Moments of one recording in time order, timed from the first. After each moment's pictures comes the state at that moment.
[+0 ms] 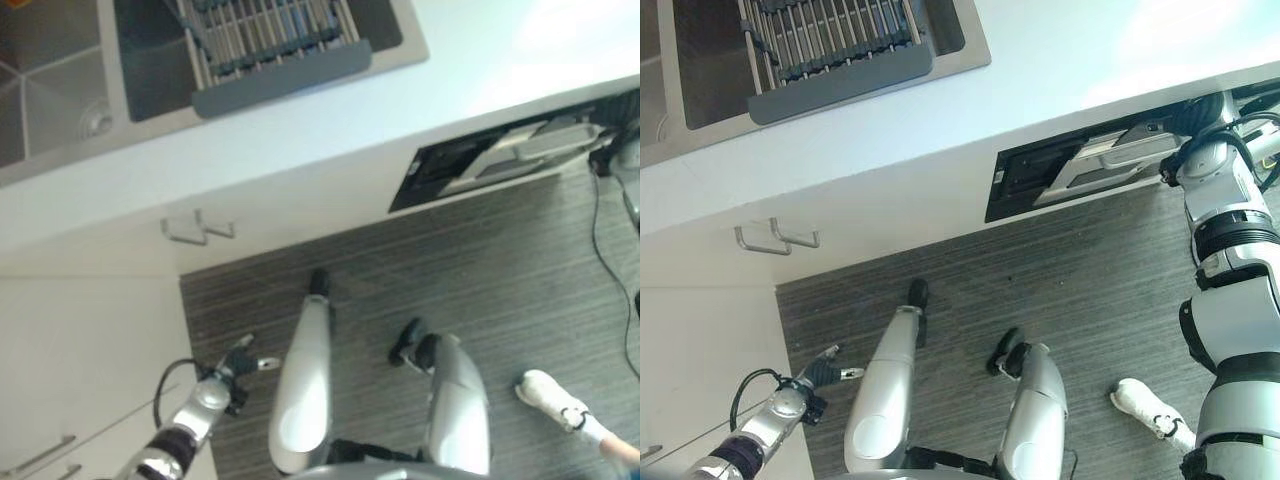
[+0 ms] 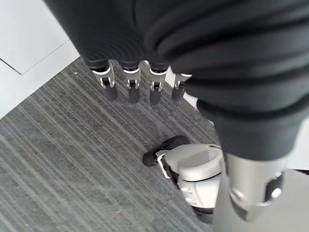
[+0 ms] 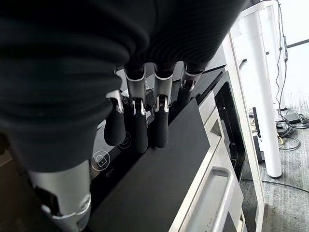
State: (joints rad) left arm -0.10 0.49 -0.42 0.80 -0.11 -0.04 0.06; right arm -1.20 -0.88 0.54 1.07 0.08 0.08 -0.20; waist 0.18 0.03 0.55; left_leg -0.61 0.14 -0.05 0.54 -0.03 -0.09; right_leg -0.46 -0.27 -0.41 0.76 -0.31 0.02
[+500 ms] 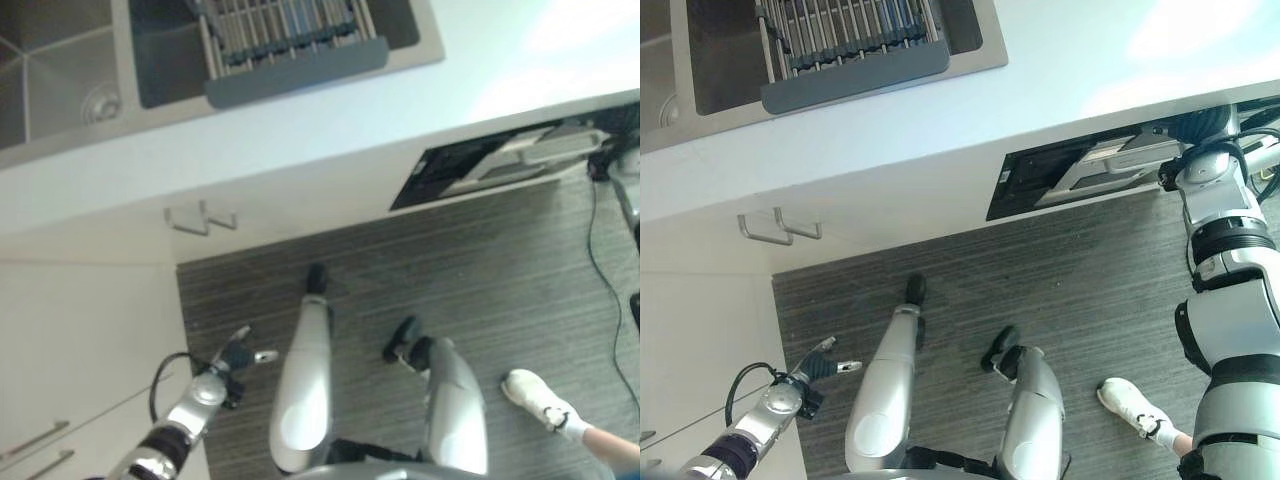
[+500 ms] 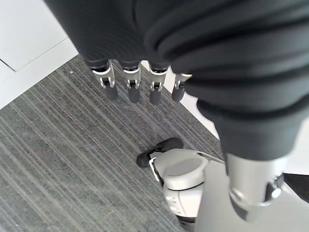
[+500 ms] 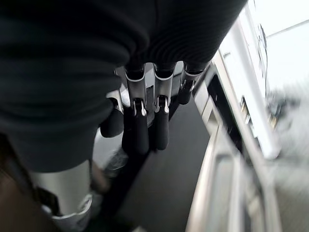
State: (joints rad) left arm -0.10 0.51 -0.41 0.75 -0.11 -0.03 0.08; right arm -1.05 -0.79 0.35 0.92 0.30 0.03 -0.29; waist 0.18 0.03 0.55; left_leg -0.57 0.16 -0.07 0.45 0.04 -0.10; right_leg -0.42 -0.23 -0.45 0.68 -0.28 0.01
